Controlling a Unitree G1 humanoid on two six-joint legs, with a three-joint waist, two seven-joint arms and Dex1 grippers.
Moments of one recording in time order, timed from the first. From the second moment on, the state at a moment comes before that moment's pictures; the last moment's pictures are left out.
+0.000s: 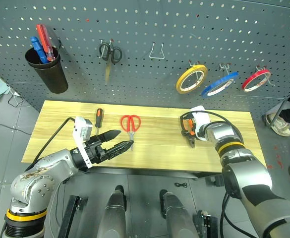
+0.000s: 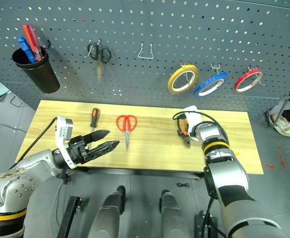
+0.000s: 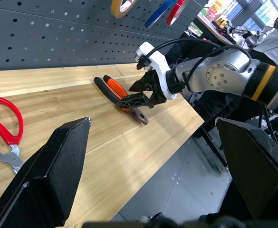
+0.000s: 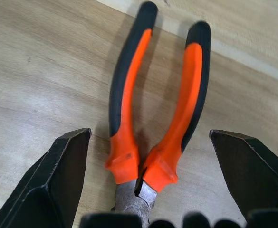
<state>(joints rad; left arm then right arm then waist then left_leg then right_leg) -0.15 0.59 0.21 -0.45 -0.94 0.81 -0.65 -1.05 -0.35 0.03 1.15 -0.03 0.51 0.39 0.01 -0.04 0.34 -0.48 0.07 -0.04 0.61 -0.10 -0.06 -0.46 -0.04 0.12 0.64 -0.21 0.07</state>
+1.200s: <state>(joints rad) -0.34 0.54 0.39 -0.41 -1.25 0.80 -0.43 -0.83 -0.24 -0.05 -0.28 0.25 0.67 0.53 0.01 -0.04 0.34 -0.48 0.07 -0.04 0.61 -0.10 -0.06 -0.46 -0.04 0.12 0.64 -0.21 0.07</state>
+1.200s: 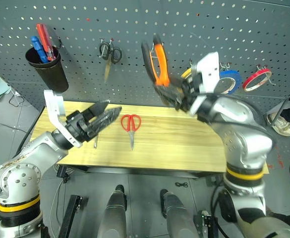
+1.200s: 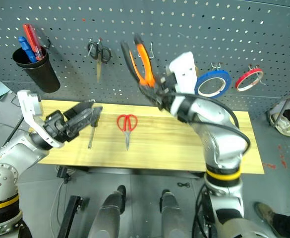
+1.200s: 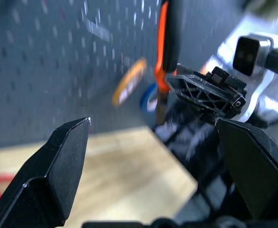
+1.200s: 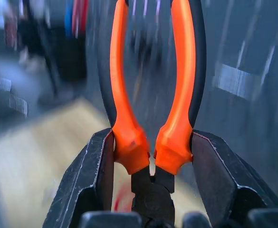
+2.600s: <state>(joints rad) -0.44 0.53 0.40 -0.33 -1.29 0.74 -0.33 -1.04 -0.22 -0.03 0.55 0.05 -0.10 0.36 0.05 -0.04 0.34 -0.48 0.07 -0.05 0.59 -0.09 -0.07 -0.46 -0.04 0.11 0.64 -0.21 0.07</state>
